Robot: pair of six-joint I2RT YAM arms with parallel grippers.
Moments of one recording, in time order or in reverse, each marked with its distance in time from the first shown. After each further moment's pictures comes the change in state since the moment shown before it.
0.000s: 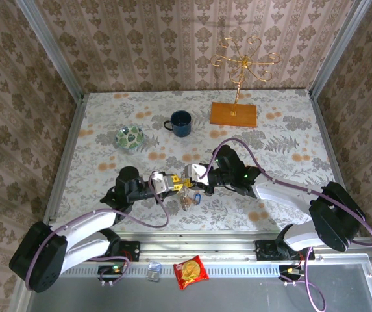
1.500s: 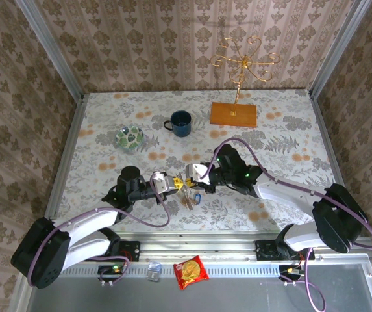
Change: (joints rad) left arm 0.001 0.034 0.001 0.017 0.012 -0.001; right arm -0.005 -0.019 0.013 -0.046 0.032 -0.047
